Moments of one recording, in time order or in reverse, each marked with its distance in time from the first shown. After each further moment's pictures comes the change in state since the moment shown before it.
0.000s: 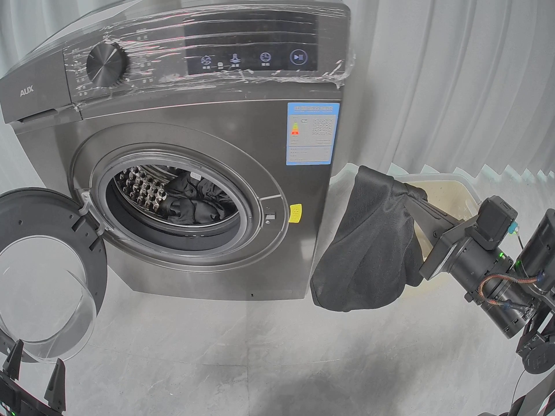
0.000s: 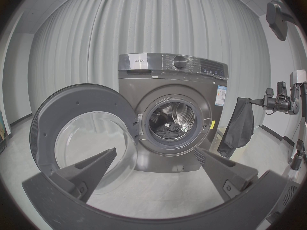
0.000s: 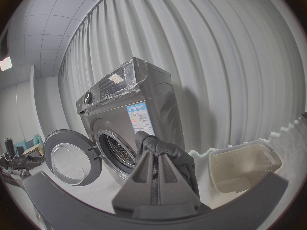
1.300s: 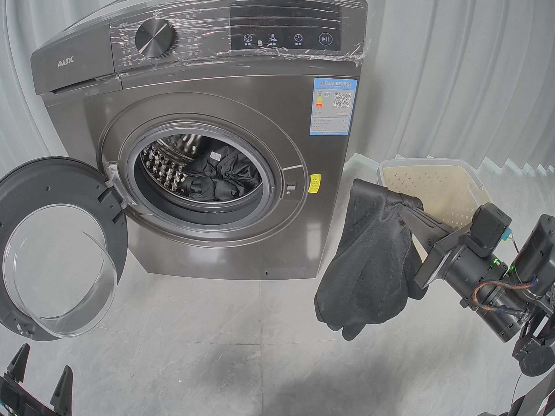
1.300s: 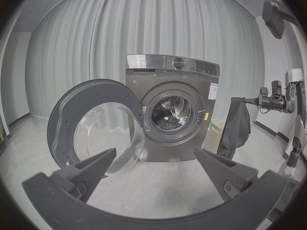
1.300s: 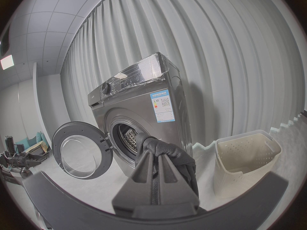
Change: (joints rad) left arm 0.001 0.000 0.000 0.028 -0.058 0.005; right arm 0.007 0.021 0.016 -0.007 0.000 0.001
